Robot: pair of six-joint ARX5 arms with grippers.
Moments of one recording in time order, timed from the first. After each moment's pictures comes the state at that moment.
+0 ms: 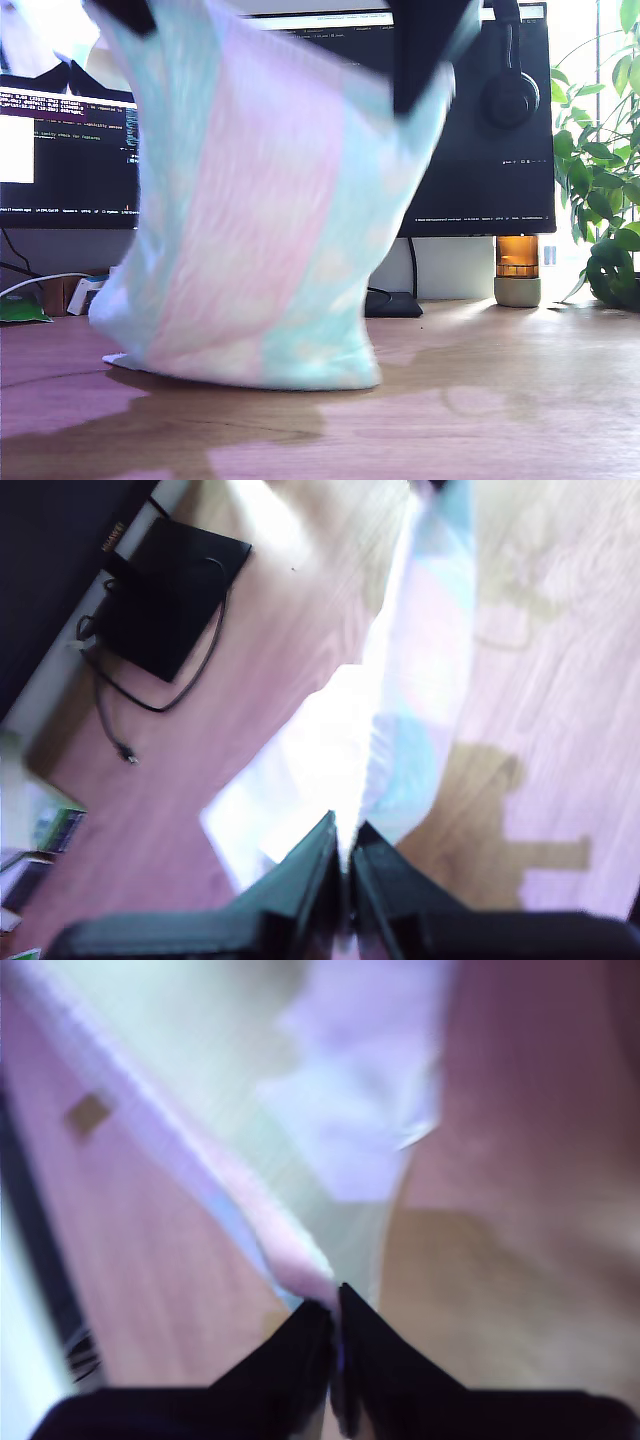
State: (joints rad) left arm -0.89 0.99 1.08 -0.82 -0.17 0.34; right arm 0.76 1.59 1.65 -1.25 0.05 -0.54
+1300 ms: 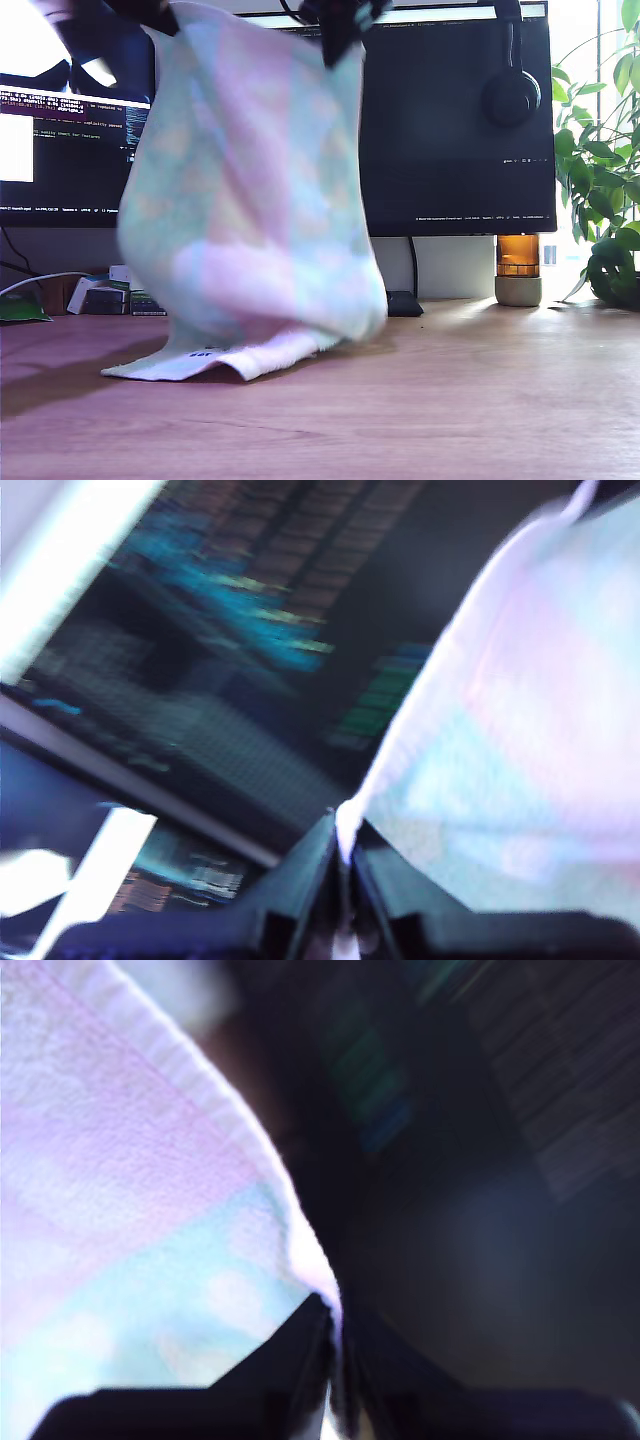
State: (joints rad) left arm -0.41 1.31 1.18 -0.09 -0.09 0.69; right arm 0.67 1.78 1.84 -0.52 0.33 -0.70
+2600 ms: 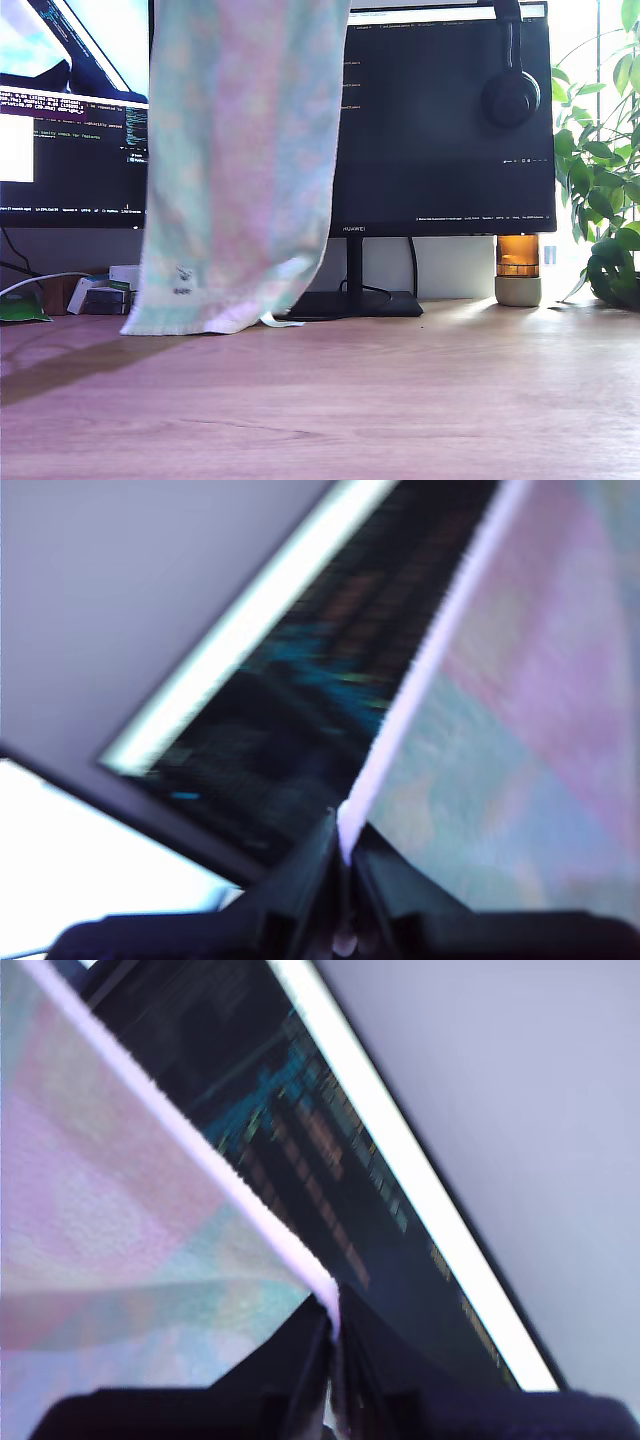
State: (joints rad) left arm -0.37 1.38 1.55 -0.41 0.01 0.71; right arm 0.66 1.78 2.18 -0.69 0.37 -0.86
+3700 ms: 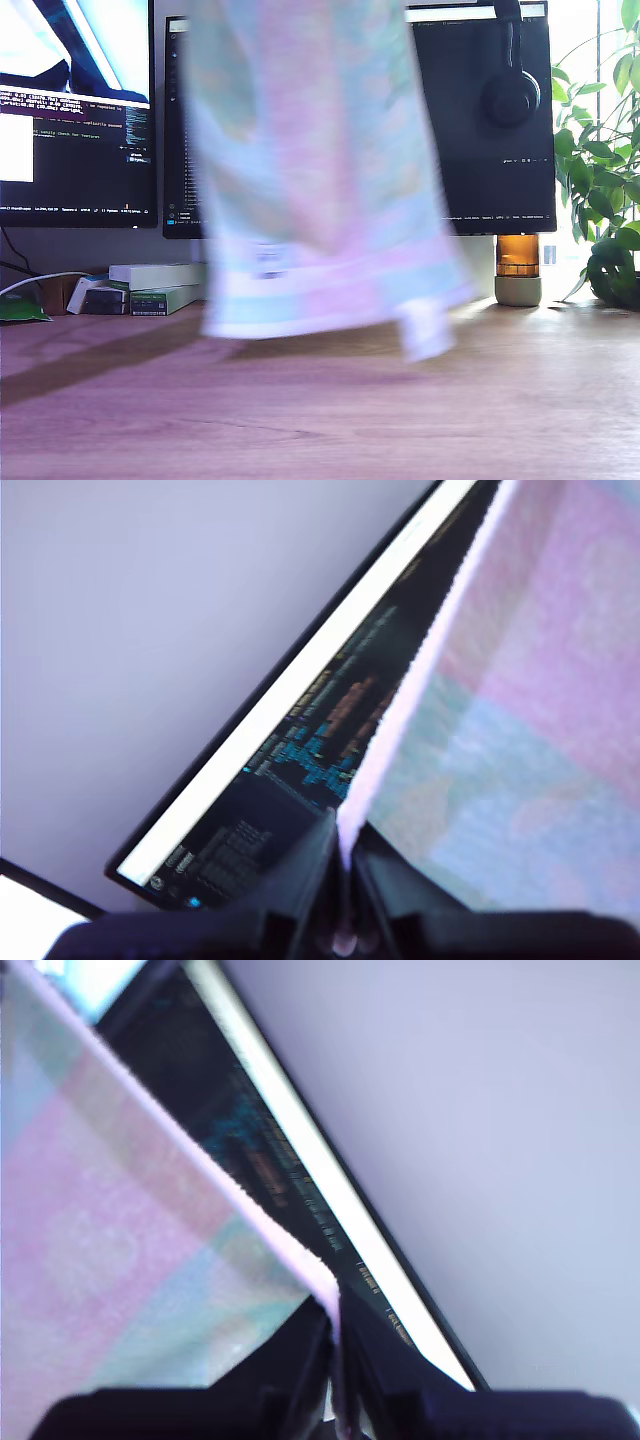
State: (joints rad) left arm -0.32 1.55 1.83 -0.43 0.16 0.68; right arm 0.59 1.84 2.37 -0.72 0.27 -0.83
